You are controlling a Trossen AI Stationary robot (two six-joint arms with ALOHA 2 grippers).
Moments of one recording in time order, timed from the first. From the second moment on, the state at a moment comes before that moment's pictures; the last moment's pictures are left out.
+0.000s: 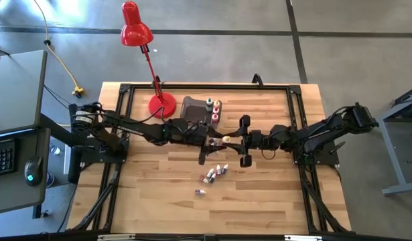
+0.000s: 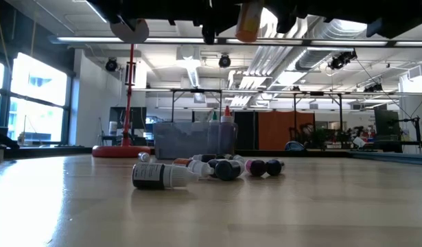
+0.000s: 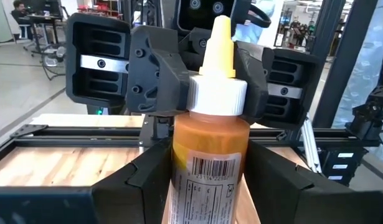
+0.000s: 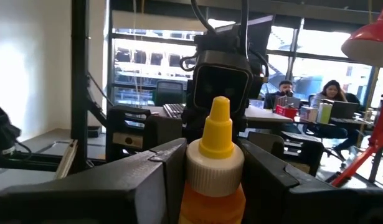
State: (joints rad) left arm -0.06 1.61 0.97 0.65 0.05 -0.05; right arm 0.14 1.32 0.52 1.02 0.15 -0.11
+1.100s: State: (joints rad) left arm -0.07 1.61 0.97 0.62 0.03 -0.05; right arm 0.14 1.32 0.52 1.02 0.22 -0.22
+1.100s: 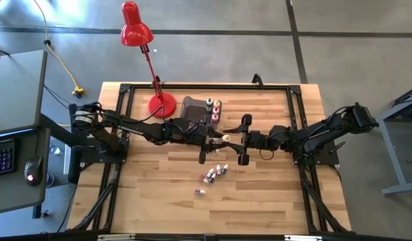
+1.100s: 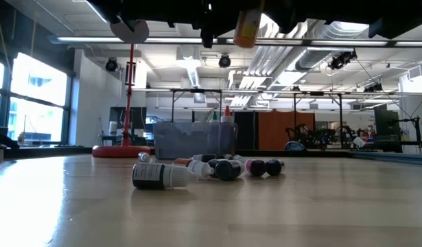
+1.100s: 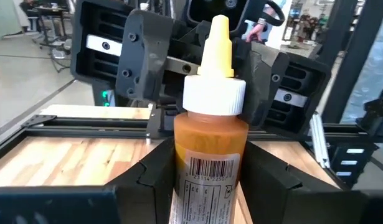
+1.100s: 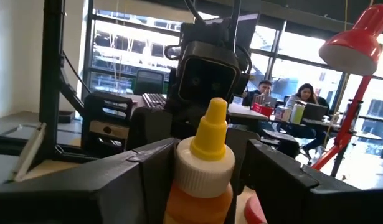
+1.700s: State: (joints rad) left arm -0.07 1.60 0.97 0.47 -0.28 0.02; right arm 0.20 1.04 0.52 0.86 0.29 -0.24
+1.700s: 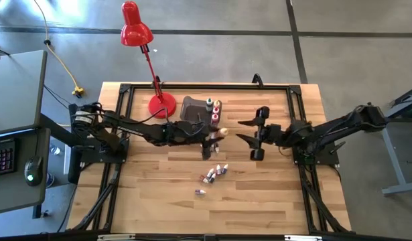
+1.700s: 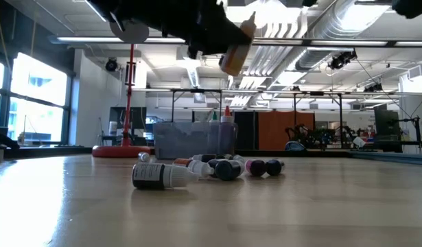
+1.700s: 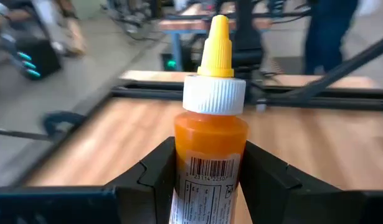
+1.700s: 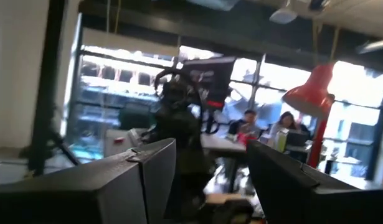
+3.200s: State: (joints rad) left arm 0.38 1.83 0.71 1.15 0.00 -0.14; right arm 0.37 0.94 0.52 0.55 0.46 -0.14
